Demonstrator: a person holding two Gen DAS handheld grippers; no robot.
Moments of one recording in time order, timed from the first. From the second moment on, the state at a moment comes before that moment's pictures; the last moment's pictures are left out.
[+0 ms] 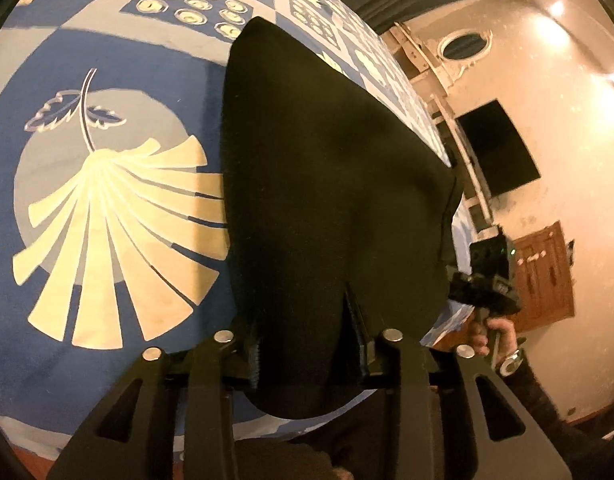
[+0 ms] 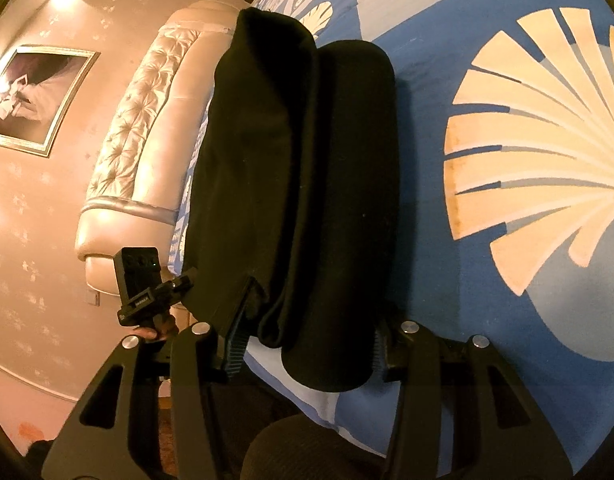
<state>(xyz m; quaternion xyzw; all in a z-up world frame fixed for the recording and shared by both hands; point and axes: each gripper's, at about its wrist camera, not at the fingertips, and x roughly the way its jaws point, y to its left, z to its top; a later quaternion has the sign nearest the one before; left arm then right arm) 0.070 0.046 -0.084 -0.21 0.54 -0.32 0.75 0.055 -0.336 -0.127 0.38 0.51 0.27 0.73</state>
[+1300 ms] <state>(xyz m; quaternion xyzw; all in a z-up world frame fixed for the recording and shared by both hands) 0.181 0.027 -0.086 -0.19 0.51 -0.34 0.77 0.168 -0.358 -0.116 0.39 0.47 0.27 0.75</state>
